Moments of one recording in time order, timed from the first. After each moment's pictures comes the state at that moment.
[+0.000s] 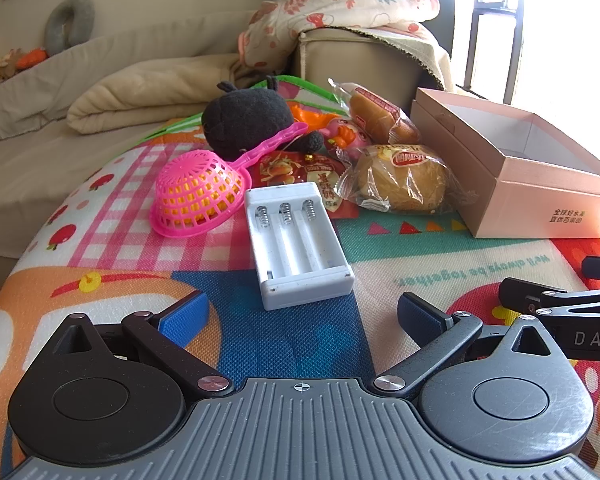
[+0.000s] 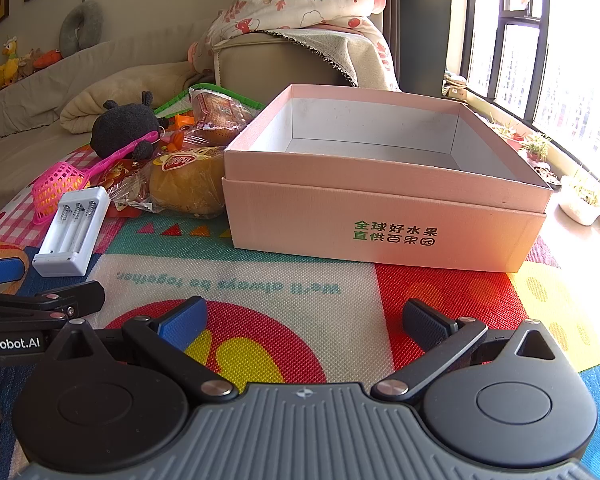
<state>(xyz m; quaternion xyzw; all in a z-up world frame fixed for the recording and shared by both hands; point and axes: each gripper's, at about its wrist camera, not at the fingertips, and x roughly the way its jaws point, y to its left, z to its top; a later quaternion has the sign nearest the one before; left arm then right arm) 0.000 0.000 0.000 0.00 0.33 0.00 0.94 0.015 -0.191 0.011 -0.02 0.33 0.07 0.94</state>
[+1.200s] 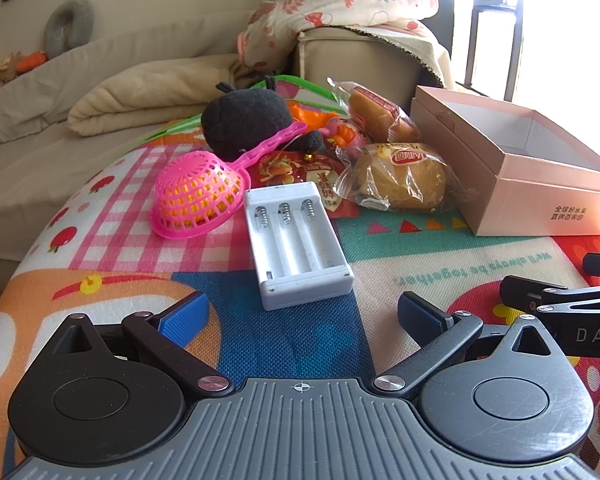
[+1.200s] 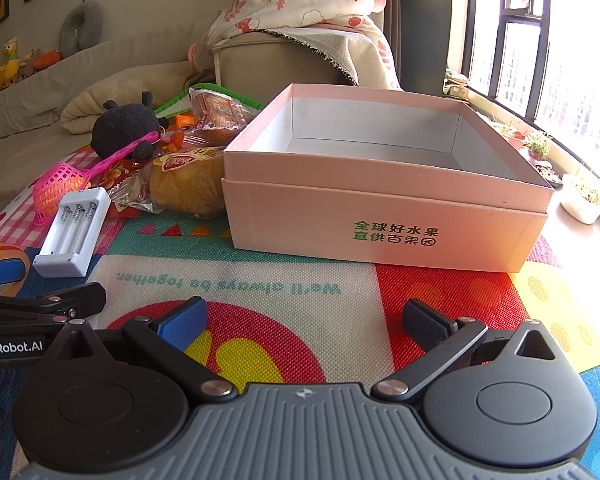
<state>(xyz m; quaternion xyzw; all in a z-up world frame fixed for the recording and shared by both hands) 0.001 -0.002 0.000 0.00 0.33 0.01 0.94 0.017 -0.193 0.012 -0.02 0.34 0.08 0.94</state>
